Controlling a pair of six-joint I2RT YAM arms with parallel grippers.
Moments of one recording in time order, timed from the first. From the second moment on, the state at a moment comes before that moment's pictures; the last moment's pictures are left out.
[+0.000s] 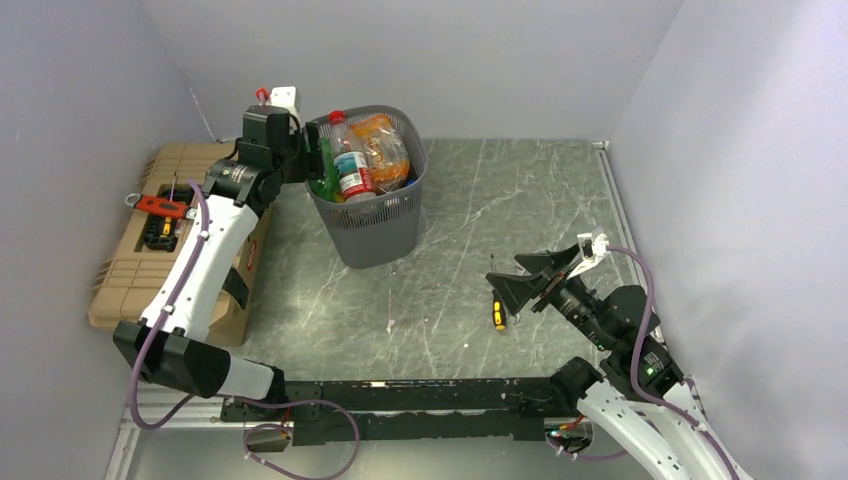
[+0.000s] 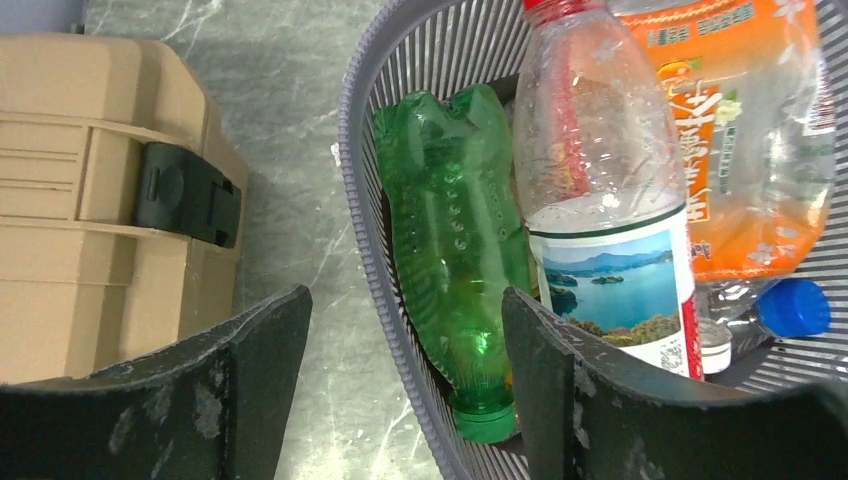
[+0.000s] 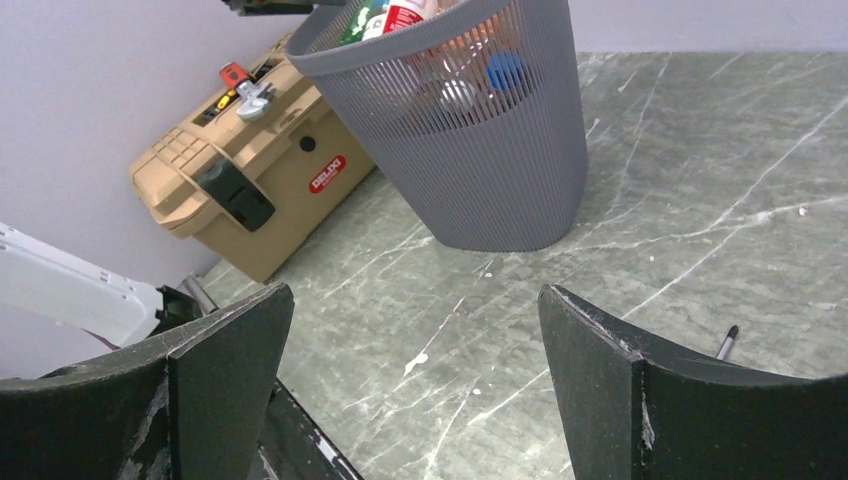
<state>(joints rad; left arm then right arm) -0.27 1.38 1.59 -0.72 -0.21 -0.23 0.61 0.32 0.64 -0.29 -0.11 0.44</state>
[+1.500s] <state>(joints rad) -0.43 1.73 1.79 -0.51 0.04 -0.35 0.61 0.31 0.67 -0.33 -0.08 0.43</state>
